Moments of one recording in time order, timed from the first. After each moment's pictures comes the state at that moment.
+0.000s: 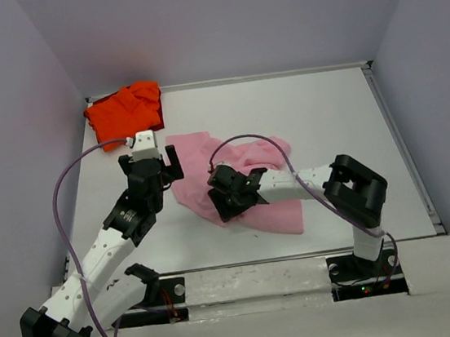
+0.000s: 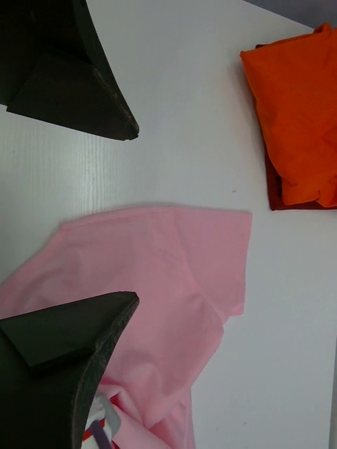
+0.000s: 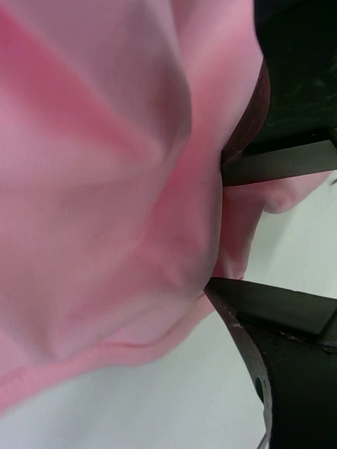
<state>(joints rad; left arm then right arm) -0.54 0.85 0.69 -0.18 -0.54 -0.25 1.02 1.84 1.17 -0.40 0.09 0.56</state>
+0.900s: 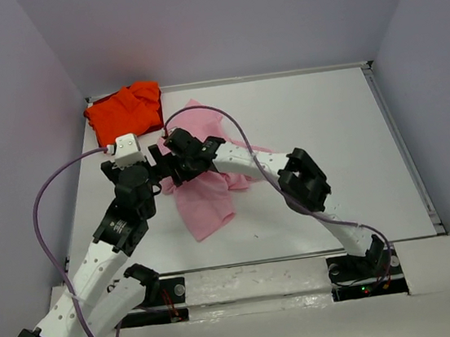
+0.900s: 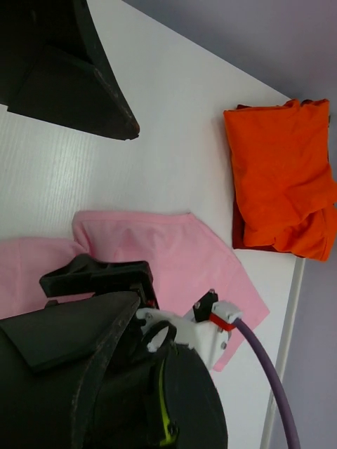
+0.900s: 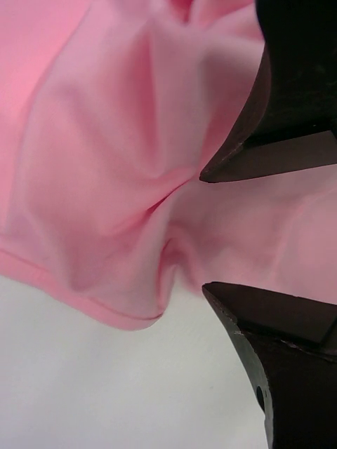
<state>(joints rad) -0.52 0.74 0.69 -0.19 -0.67 -0.25 0.96 2.40 2.14 -0.59 0.07 0.42</state>
